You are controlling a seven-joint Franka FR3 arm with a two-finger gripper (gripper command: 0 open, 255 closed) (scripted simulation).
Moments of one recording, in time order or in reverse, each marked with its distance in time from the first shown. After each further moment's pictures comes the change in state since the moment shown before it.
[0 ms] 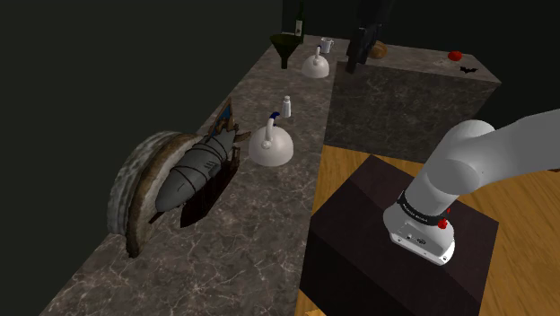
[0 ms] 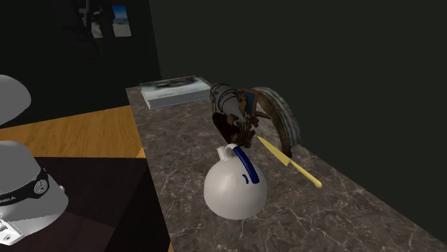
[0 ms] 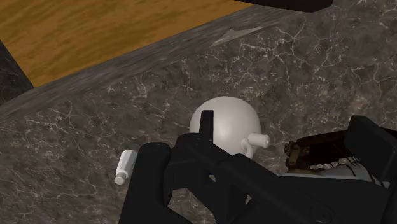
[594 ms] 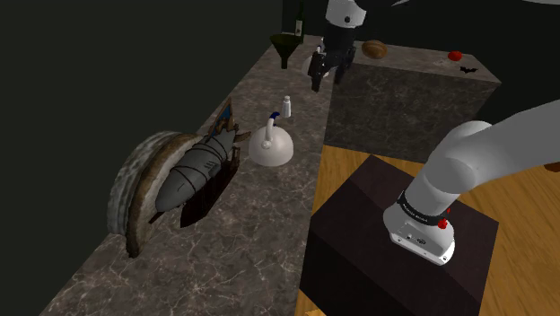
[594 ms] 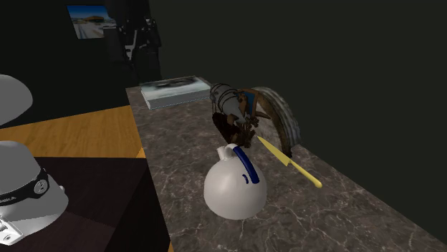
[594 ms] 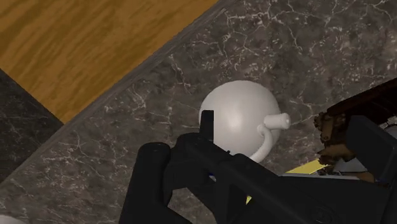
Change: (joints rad) arm -0.060 0.118 0.160 -0.071 0.068 0.222 0.345
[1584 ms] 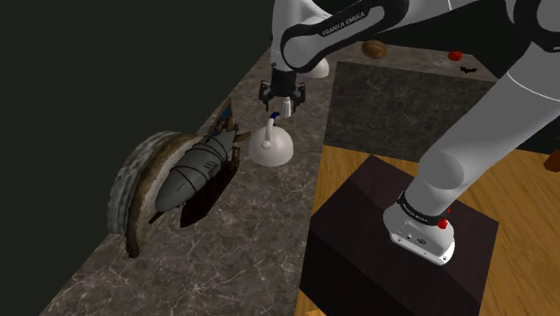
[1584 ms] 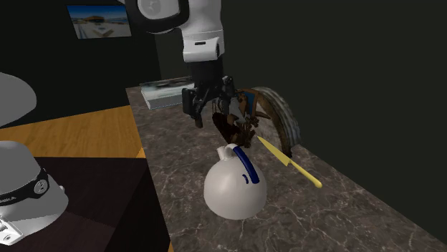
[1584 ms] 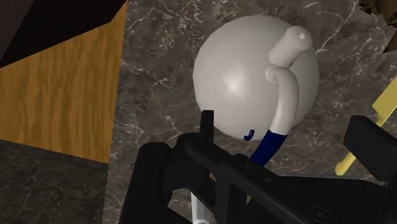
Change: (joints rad) arm -0.173 0.512 0.265 0.123 -0.140 0.413 0.802
